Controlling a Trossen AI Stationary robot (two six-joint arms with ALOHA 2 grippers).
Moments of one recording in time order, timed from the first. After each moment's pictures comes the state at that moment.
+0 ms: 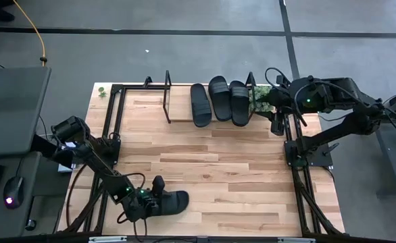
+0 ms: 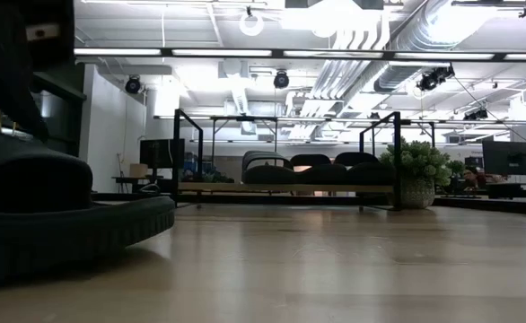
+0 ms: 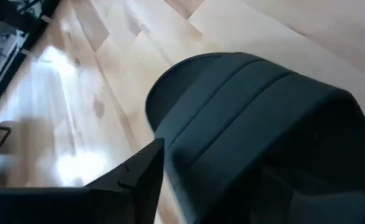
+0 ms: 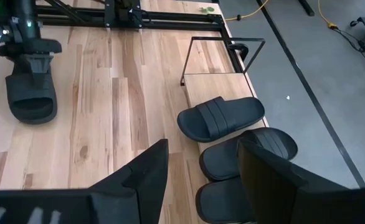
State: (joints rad) left arm -0.78 1.67 0.72 0.05 -0.65 0.18; right arm 0.04 1.19 1.78 -1.27 0.28 -0.01
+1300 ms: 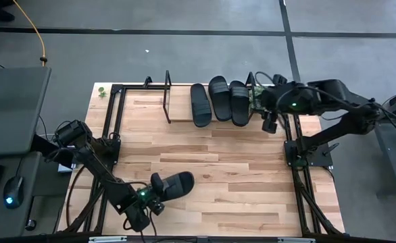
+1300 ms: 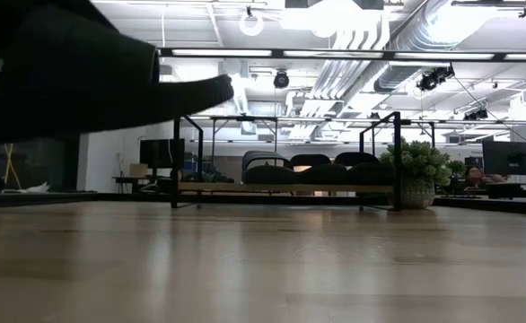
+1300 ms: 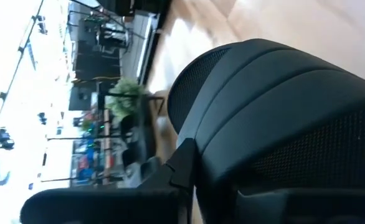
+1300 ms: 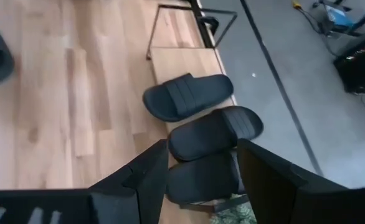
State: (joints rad) left arm -0.77 1.72 0.97 -0.34 -1.18 0.33; right arm 0.04 1.26 1.78 -1.33 0.43 -0.02
